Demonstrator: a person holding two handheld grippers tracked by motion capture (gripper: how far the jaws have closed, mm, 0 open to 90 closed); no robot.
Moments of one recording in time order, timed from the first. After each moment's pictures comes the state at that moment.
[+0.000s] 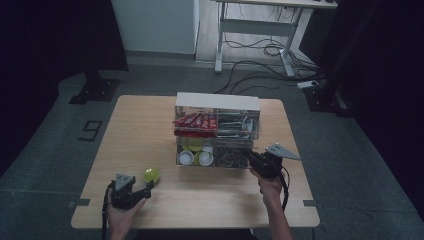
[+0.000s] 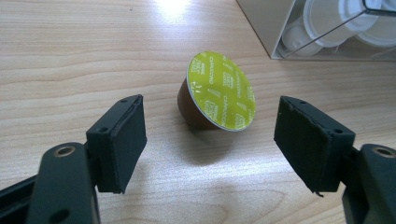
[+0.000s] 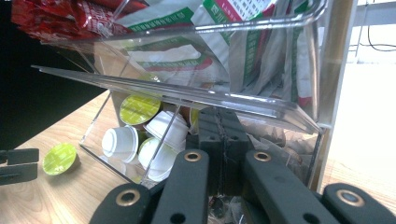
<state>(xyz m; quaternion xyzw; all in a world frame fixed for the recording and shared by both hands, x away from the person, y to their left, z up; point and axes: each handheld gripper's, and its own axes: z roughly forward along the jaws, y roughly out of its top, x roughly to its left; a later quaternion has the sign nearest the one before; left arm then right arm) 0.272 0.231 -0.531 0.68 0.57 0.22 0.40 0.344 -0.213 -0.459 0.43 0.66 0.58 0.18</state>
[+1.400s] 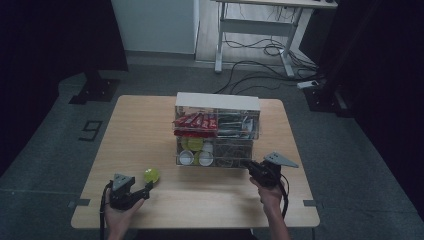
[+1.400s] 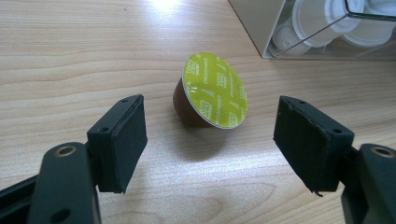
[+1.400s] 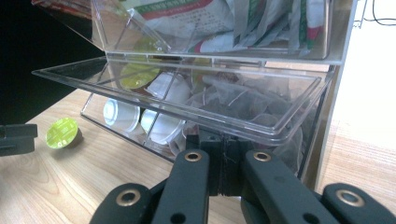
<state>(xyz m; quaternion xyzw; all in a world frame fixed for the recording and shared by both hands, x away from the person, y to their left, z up) 0.270 0.237 -0.526 0.68 0.57 0.21 0.41 0.329 -0.213 -0.480 0.45 0.68 0.56 0.16</state>
